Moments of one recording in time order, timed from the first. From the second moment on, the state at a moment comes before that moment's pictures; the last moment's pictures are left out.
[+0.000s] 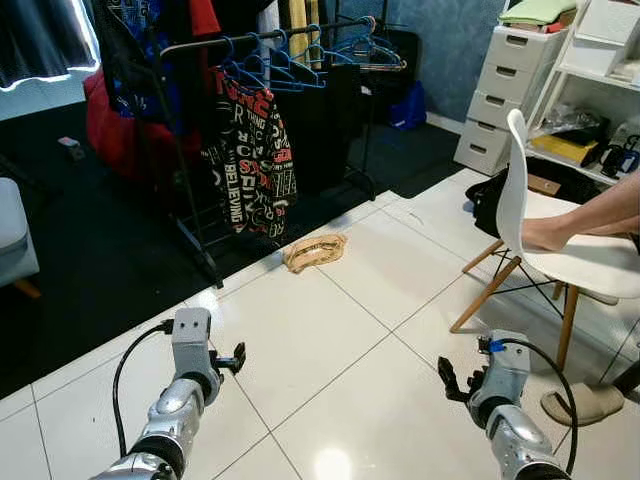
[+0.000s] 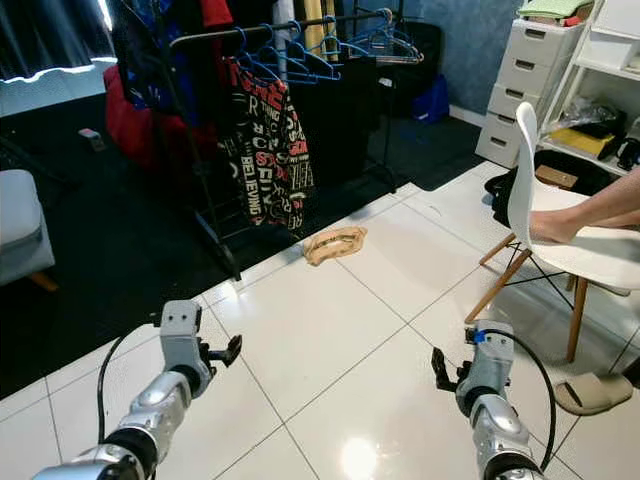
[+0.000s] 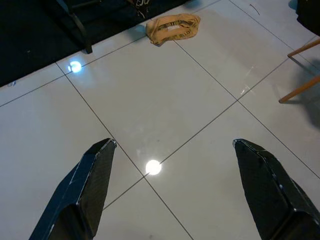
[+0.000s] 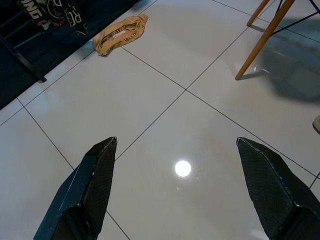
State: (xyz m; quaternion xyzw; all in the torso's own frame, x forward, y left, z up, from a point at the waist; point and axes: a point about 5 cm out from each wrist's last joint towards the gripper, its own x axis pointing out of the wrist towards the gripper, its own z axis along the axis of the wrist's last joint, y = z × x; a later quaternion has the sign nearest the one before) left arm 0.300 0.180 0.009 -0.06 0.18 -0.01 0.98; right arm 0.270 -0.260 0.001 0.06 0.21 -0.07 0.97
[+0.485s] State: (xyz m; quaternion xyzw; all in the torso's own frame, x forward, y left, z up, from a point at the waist) left arm 0.300 0.188 0.010 -0.04 0.17 0.00 0.98; right arm 0.276 -0.260 0.006 0.06 0.20 -0.08 0.97
